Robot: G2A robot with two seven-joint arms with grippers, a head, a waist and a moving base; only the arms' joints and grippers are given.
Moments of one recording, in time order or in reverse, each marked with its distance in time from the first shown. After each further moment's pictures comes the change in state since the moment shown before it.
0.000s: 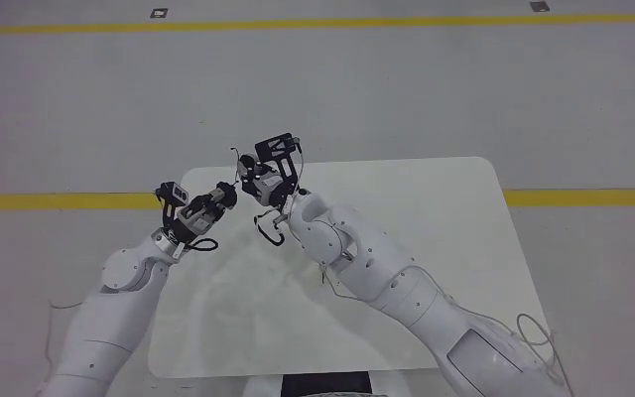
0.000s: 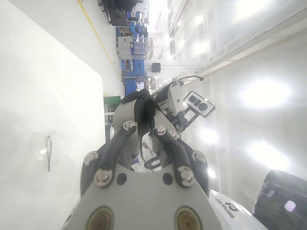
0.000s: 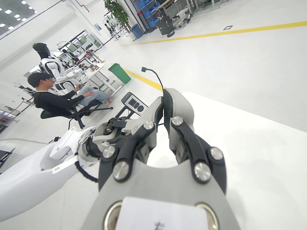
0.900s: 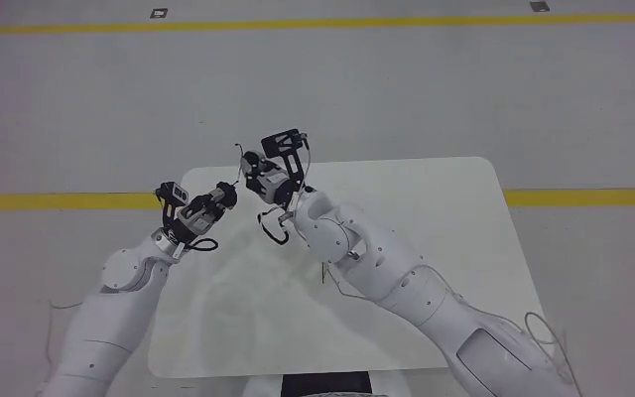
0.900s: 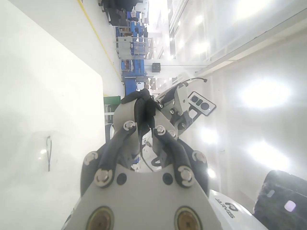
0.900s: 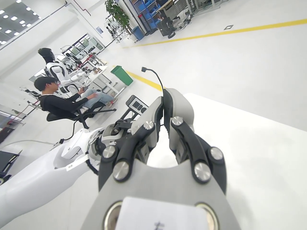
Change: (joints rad) left arm 0.000 0.000 0.000 0.000 0.000 0.000 0.000; right arm 0.006 0.053 -0.018 -0.074 0.060 0.035 -0.001
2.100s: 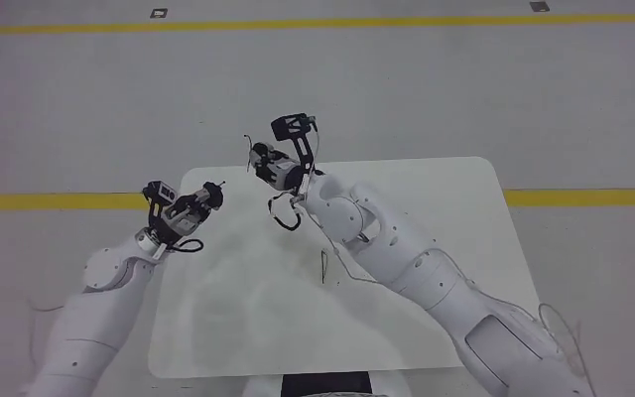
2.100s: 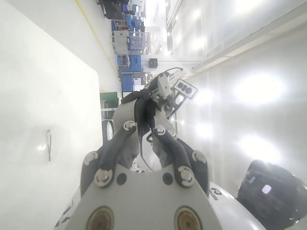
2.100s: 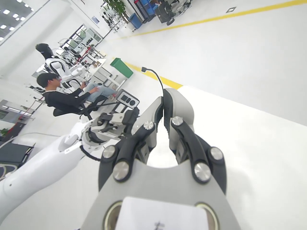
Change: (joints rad) left arm -0.002 0.035 -0.031 0.039 -0.079 0.000 -0.097; right arm 0.077 0.034 0.017 0.012 0.138 -0.003 0.125
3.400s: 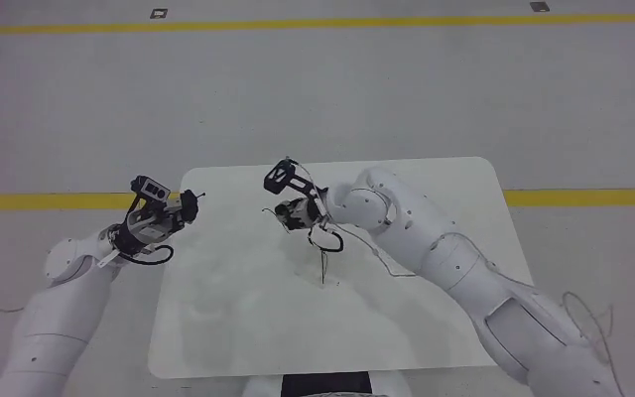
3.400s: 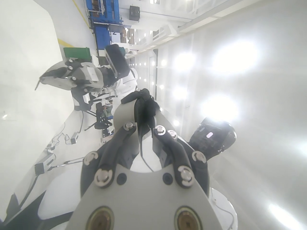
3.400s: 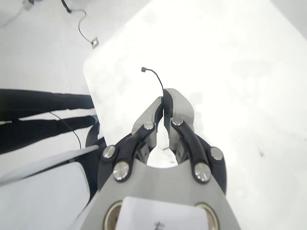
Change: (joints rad) left arm -0.019 0.097 -0.062 0.023 -0.249 0.114 -0.438; right arm 0.119 0.096 -0.063 0.075 -0.036 -0.304 0.594
